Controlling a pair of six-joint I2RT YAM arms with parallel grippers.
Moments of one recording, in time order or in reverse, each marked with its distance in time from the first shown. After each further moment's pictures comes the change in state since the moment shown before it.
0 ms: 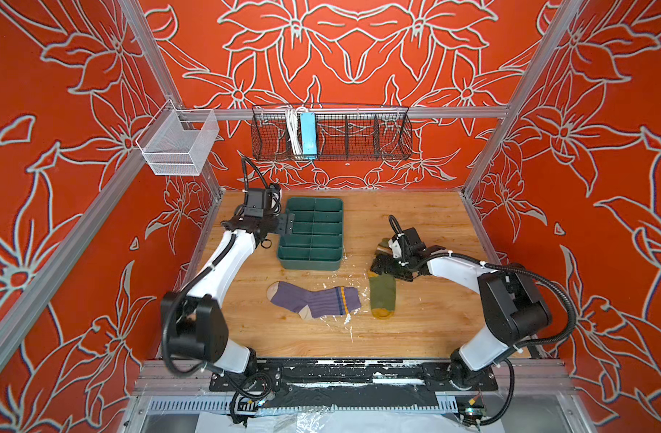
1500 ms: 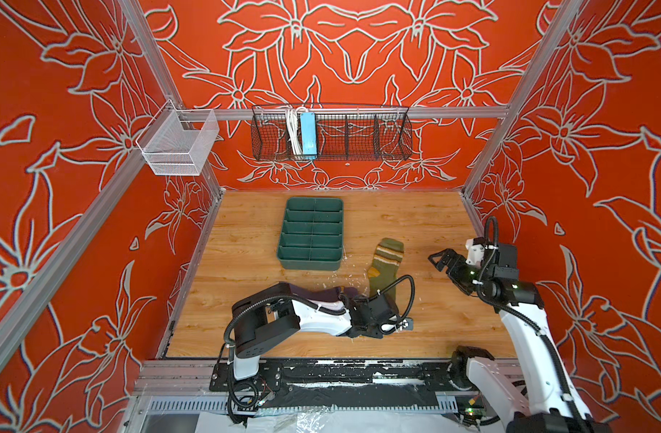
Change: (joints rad) left arm -1.059 0.459 -0.240 0.397 -0.257 0.517; right arm -0.519 -0.771 -0.114 -0.380 -0.158 0.042
